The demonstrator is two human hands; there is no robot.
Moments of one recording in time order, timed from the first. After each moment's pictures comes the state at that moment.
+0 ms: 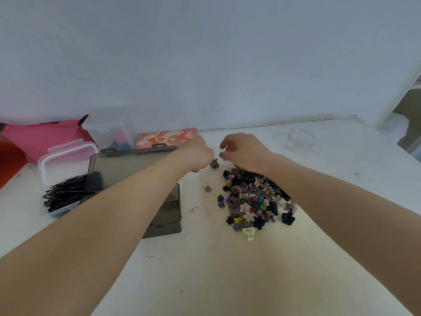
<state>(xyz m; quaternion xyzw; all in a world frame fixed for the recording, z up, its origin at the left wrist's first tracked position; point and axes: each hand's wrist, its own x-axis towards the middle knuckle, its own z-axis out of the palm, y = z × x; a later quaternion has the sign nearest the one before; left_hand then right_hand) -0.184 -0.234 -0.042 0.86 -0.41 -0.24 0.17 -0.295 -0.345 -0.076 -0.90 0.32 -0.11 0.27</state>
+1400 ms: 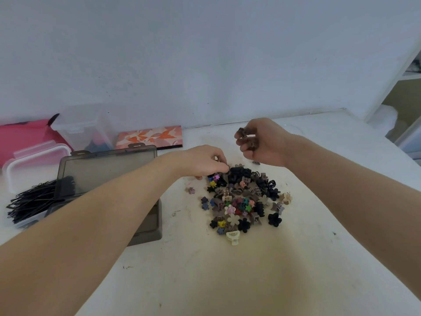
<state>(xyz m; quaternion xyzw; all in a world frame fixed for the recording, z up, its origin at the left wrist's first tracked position) -0.202 -0.264 -0.064 0.75 -0.56 -0.32 0.11 -0.343 -0.386 -0.055 -0.49 0.40 -0.14 0.76</state>
